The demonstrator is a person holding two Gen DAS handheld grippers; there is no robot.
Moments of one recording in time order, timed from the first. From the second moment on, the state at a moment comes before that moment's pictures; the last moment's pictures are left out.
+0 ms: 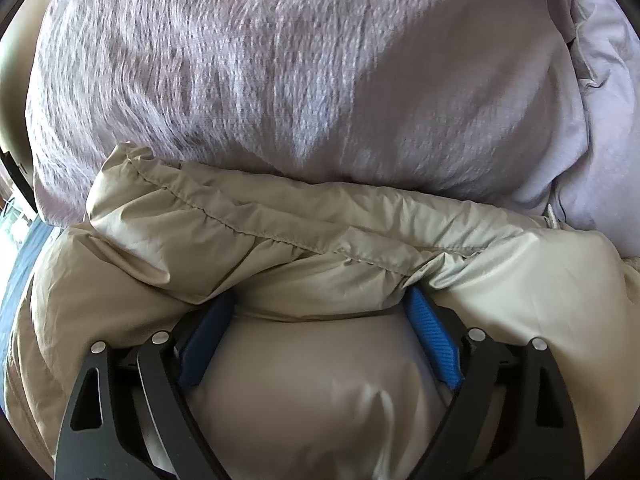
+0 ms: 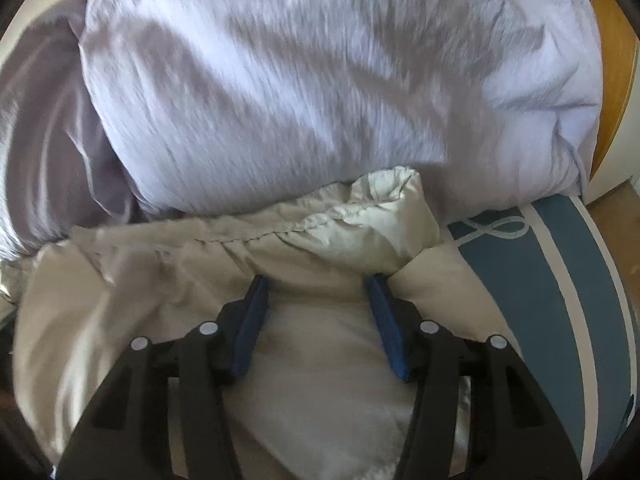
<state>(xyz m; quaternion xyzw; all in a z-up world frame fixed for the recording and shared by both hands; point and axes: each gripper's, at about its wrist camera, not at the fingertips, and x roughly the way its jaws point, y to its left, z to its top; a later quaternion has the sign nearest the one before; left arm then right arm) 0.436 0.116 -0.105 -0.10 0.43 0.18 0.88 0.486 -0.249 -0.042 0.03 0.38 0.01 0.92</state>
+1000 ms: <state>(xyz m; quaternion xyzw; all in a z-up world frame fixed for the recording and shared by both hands) 0.437 0.105 -0.123 -0.09 0.40 0.19 0.89 0.496 -0.221 -0.100 -0.01 0.36 -0.01 0.93</state>
